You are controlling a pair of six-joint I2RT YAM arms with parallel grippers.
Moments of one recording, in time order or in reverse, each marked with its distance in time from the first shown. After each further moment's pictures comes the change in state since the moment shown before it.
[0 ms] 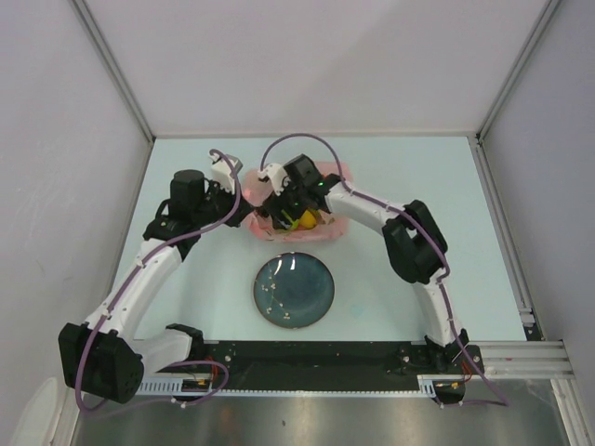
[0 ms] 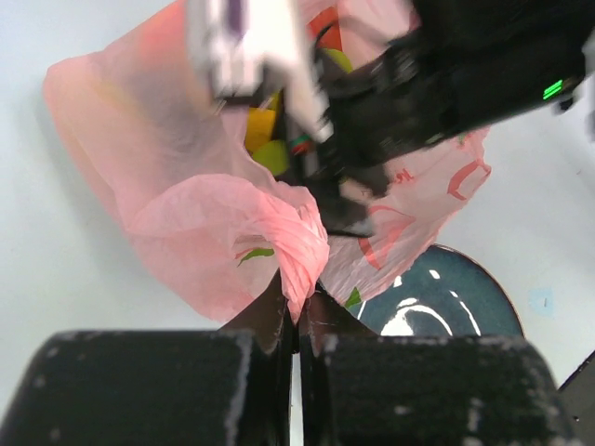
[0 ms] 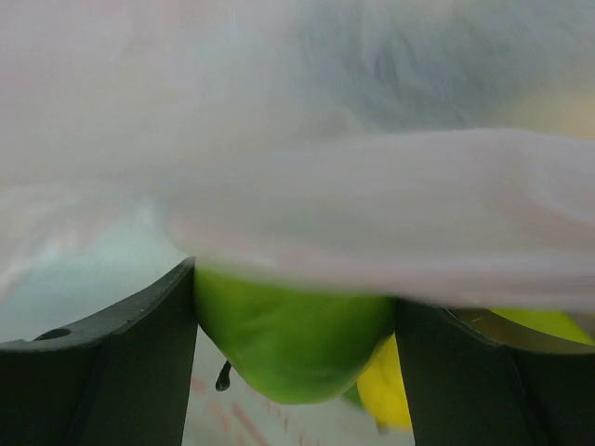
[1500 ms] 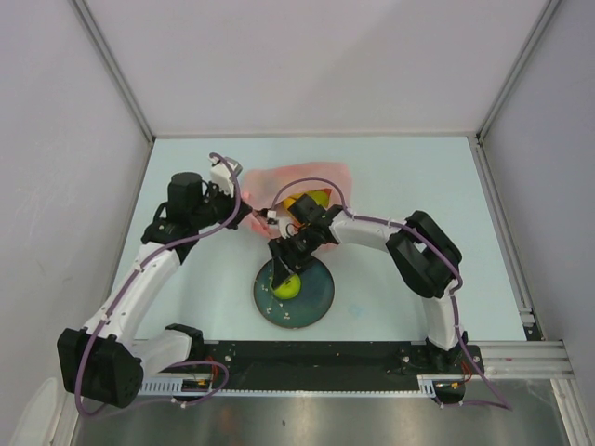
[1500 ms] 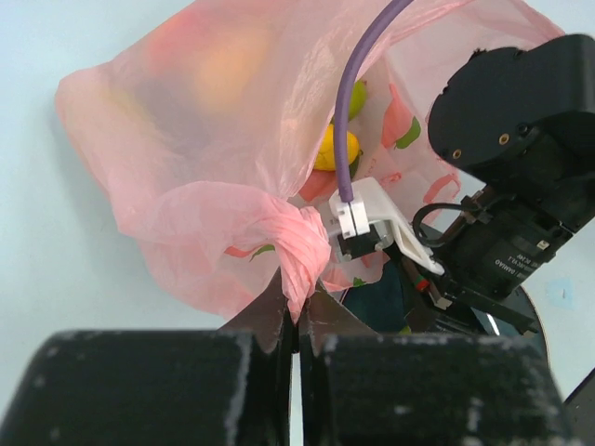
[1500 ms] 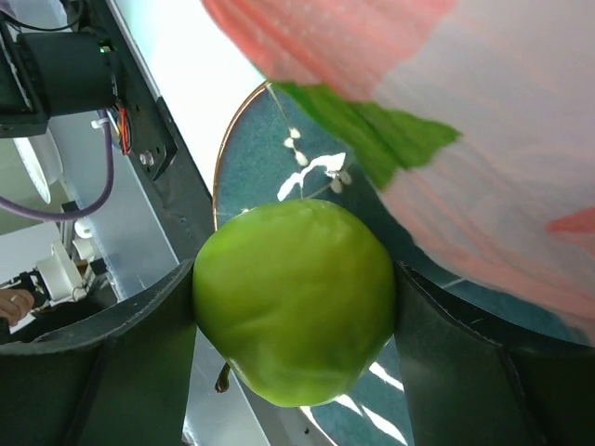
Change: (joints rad) left arm 0.006 -0.021 -0.014 0.006 0.010 0.053; right arm 0.072 -0.198 -0.401 -0.066 -0.510 0.472
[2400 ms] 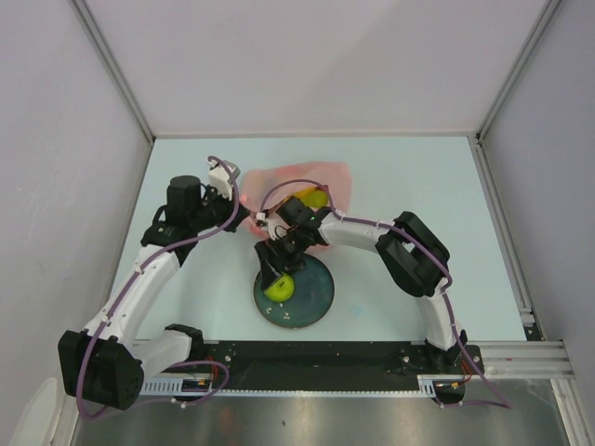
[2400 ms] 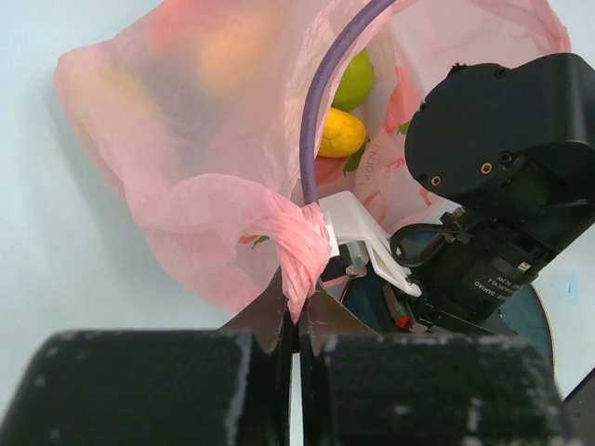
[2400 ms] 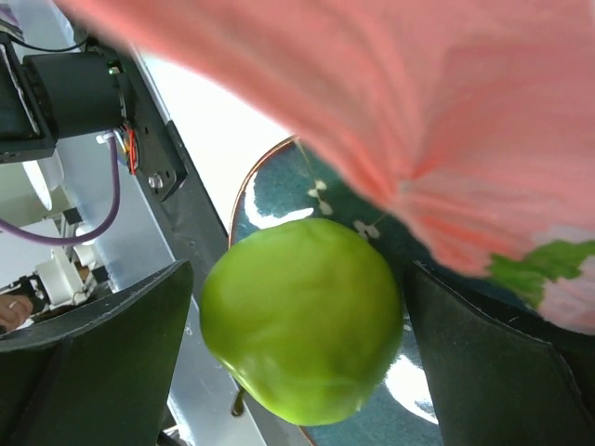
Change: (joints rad) left arm 0.021 -0.017 -0.039 0.001 0.005 0.000; right arm 0.049 0.078 0.086 0.013 0.016 0.045
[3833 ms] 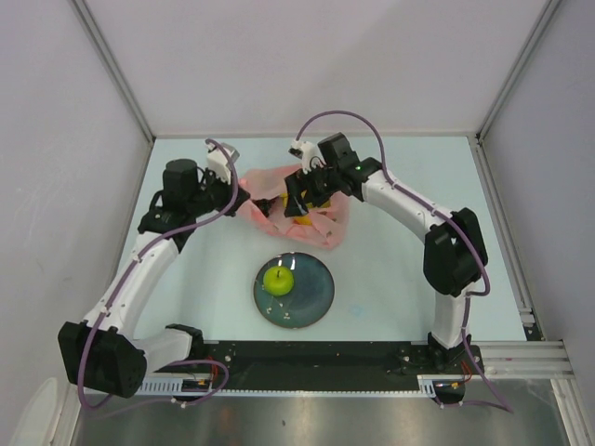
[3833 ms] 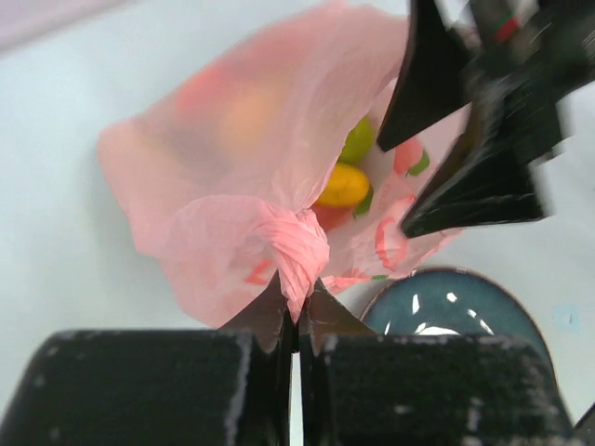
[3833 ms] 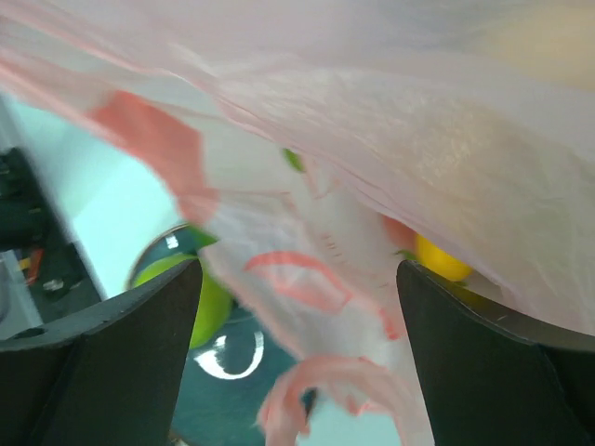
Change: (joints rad) left arm 0.007 0.062 0.122 -0.011 0.013 0.019; right arm -0.254 -0.179 0.193 -0.069 0.209 -0.256
